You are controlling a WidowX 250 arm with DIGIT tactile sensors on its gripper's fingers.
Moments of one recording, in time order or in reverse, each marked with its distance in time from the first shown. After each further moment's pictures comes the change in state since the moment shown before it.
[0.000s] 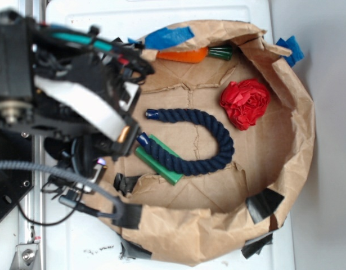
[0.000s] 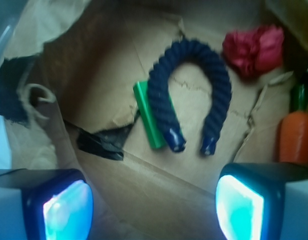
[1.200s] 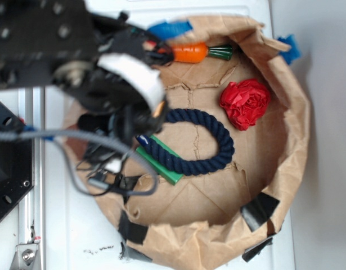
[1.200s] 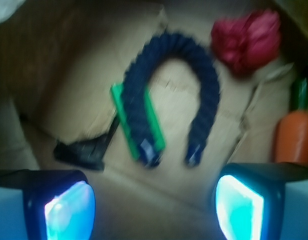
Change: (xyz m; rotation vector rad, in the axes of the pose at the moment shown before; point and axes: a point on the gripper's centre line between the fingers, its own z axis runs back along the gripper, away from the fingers) arm 0.023 0.032 0.005 -0.034 -0.006 0.036
